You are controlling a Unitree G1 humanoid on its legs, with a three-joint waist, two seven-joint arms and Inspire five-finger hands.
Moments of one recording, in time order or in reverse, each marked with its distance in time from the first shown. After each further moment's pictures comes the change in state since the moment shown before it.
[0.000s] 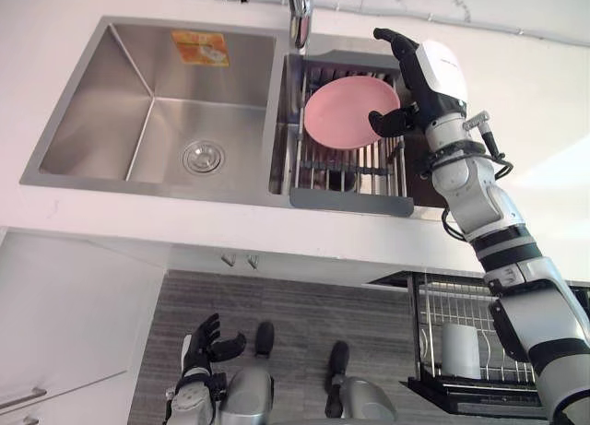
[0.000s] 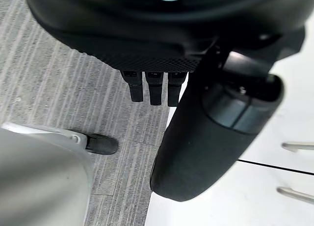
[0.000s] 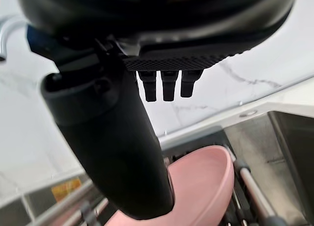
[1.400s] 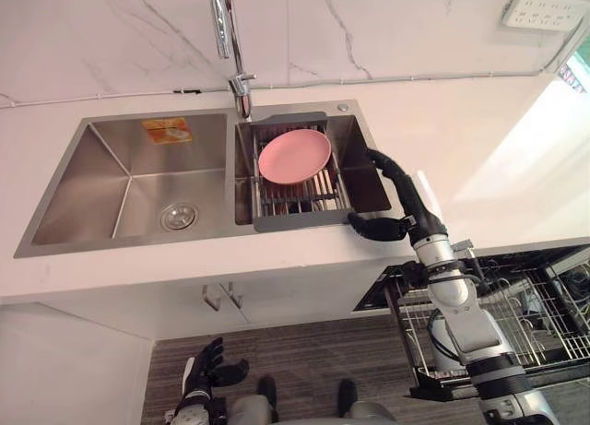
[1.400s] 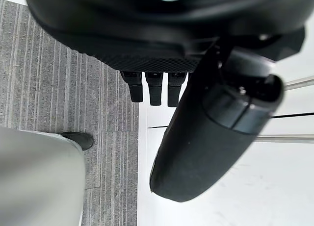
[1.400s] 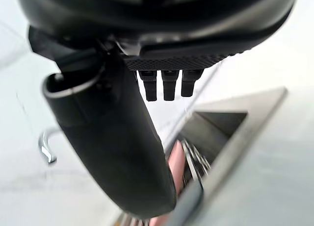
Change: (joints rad) left arm 0.081 -0.005 -0.026 0.050 0.046 0.005 -0.030; right arm 0.754 0.227 -0.250 -0.477 0.231 -0.089 0.029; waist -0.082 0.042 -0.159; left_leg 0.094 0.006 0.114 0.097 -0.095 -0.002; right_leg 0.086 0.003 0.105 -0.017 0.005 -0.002
